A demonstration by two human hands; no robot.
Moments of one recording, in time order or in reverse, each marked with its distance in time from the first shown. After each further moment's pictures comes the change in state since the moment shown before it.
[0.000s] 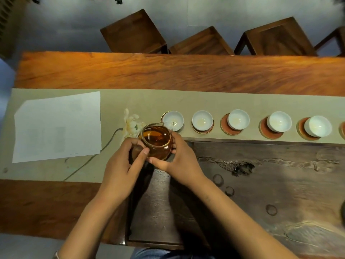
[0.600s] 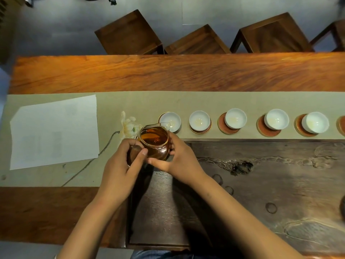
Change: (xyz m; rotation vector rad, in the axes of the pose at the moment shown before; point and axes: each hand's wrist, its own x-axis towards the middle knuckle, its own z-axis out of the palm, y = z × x) left_hand 0.004 0.000 0.002 0.008 0.001 -0.025; right_hand 0.005 0.003 -0.005 0.028 -0.029 0.031
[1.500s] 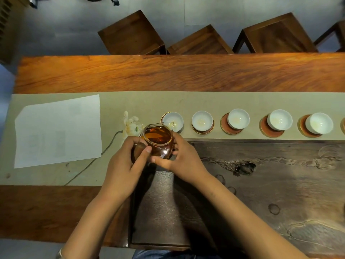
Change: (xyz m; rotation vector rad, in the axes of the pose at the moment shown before) left_hand 0.006 0.000 -0.001 -0.003 -0.014 0.012; right_hand 0.001 0.006 -0.001 0.043 -0.038 0.078
